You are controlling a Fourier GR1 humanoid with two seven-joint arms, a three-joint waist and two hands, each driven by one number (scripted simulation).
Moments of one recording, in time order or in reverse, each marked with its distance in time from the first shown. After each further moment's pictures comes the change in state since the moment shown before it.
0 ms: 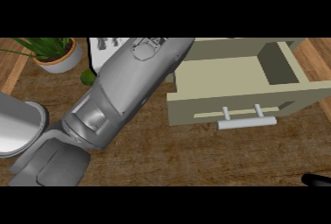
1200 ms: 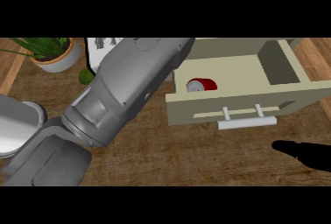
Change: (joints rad) left arm -0.071 0.000 -0.034 0.111 0.176 0.145 -0.103; right arm -0.186 -0.154 0.139 0.142 0.316 0.048 -0.124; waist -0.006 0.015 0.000
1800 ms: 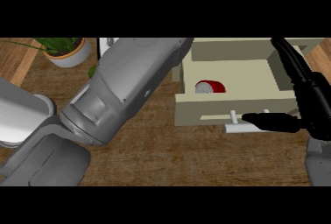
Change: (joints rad) left arm -0.025 0.003 0.003 0.039 0.014 -0.019 -0.042; right arm -0.145 -0.040 0.204 0.299 0.393 -0.079 -0.116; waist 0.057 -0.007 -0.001
